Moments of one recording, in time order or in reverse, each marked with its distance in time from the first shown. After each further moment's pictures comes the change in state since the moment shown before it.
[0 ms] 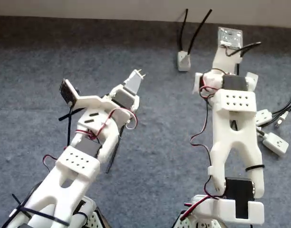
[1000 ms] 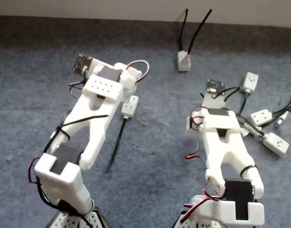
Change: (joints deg) left arm -5.0 56.0 -65.1 59.9 18.1; right arm -2.1 -0.1 34.6 -15.8 -2.8
